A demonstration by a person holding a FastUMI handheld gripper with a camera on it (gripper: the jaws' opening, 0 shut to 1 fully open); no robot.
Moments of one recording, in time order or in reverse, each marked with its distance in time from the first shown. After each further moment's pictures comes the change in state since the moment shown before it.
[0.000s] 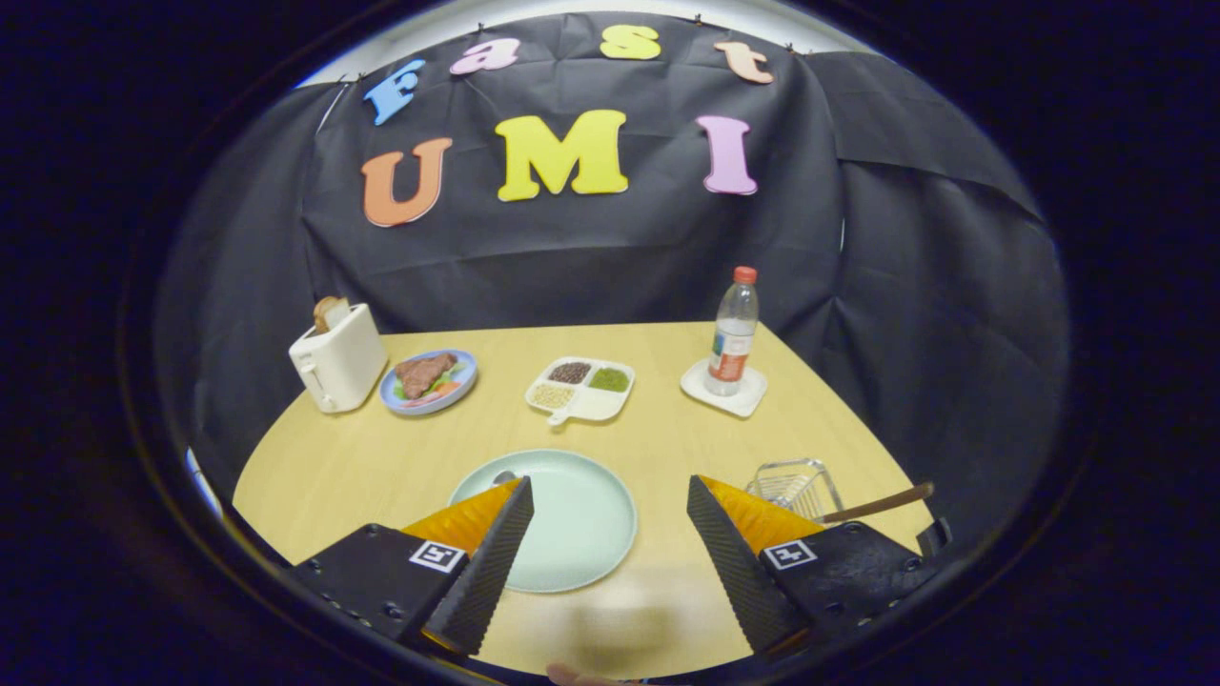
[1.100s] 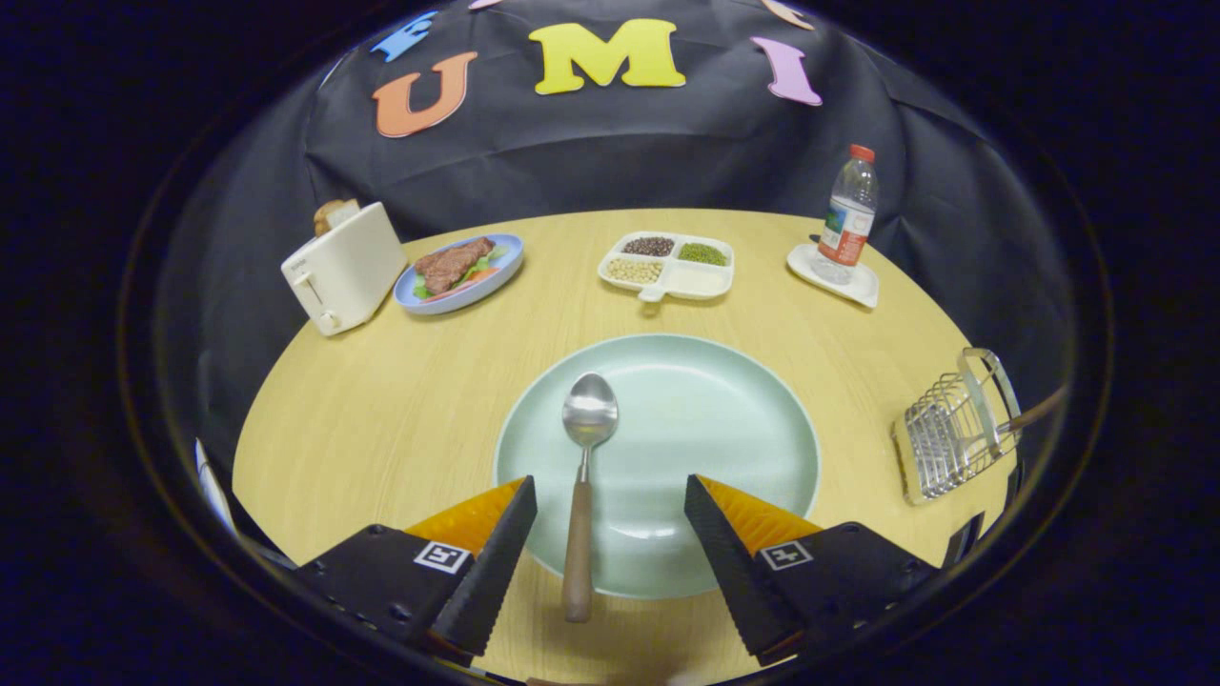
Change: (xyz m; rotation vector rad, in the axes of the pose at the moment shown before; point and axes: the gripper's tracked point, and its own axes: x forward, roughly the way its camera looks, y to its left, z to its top) arm 0.085 0.082 -0.097 0.017 0.272 0.060
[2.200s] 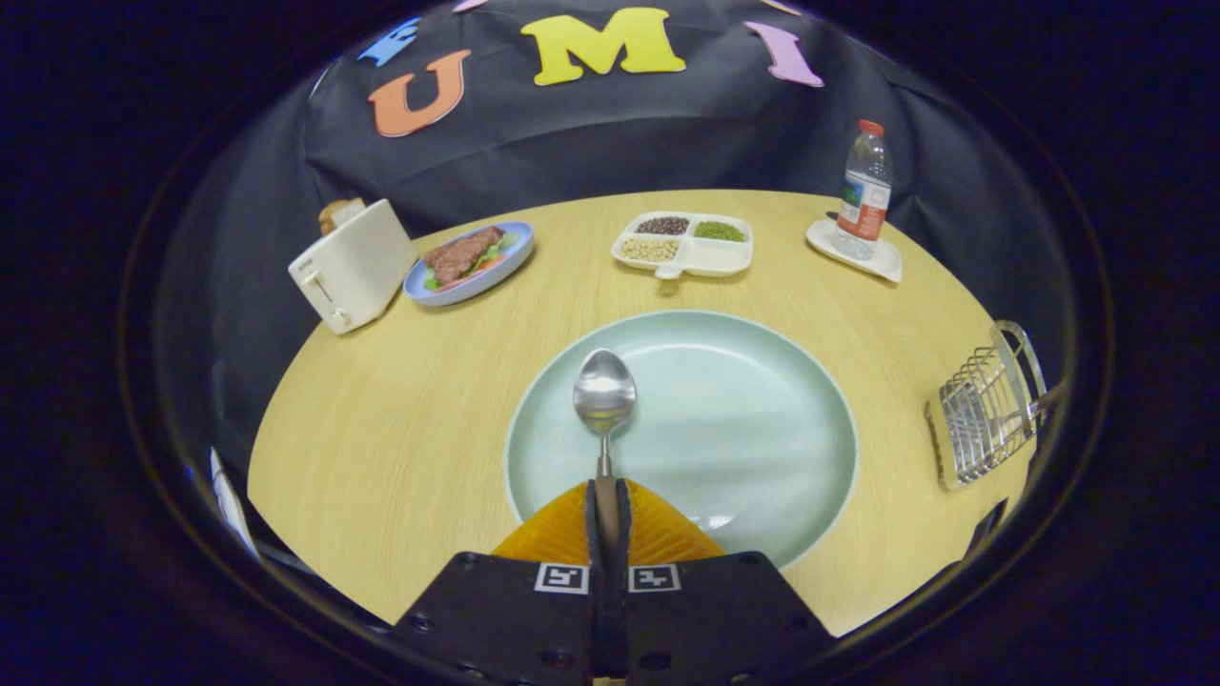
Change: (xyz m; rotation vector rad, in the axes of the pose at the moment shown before) arm 0.001 0.007 -0.001 0.023 0.008 0.075
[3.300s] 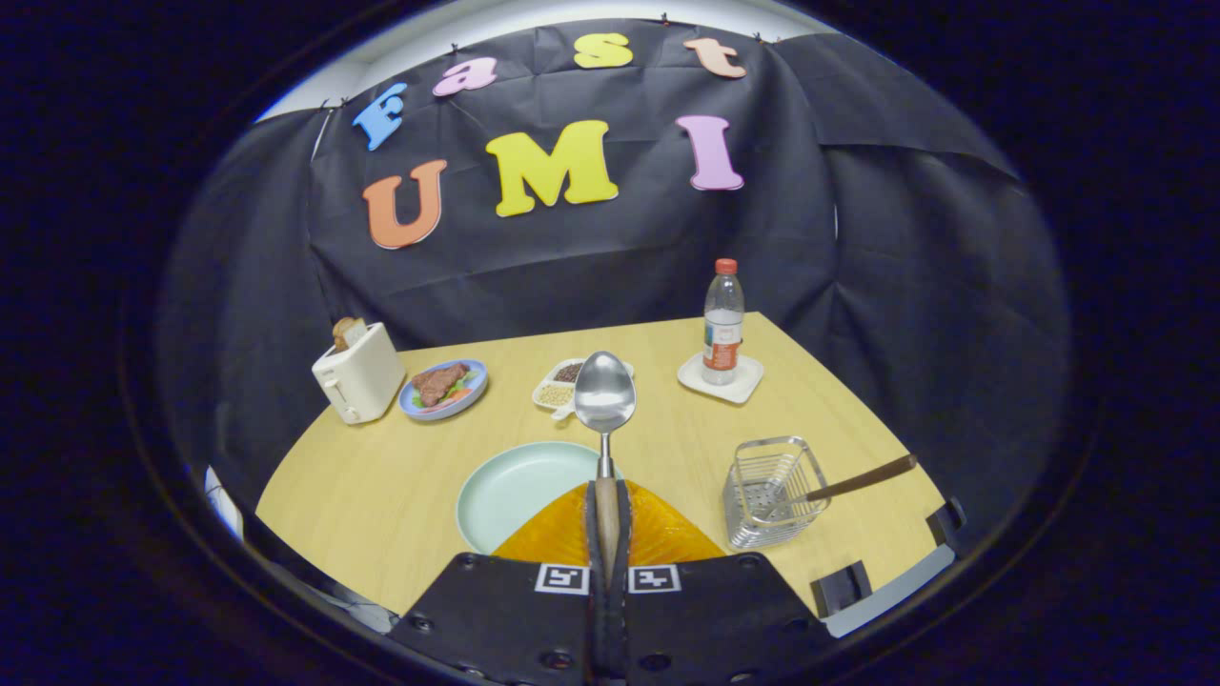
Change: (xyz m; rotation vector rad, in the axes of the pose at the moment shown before) arm -0.172 -0.129 0.064 0.030 -0.349 -0.085
